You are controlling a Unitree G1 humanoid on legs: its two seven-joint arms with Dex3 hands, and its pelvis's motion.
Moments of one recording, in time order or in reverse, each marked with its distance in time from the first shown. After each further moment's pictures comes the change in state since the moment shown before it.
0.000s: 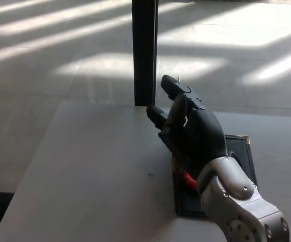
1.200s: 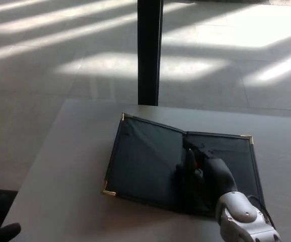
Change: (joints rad) left_arm -0.023 0.005 -0.132 -0.012 0.057 -0.001 -0.006; right_arm -0.015 -0.092 -0.118 0.621 -0.149 -0.265 0.113
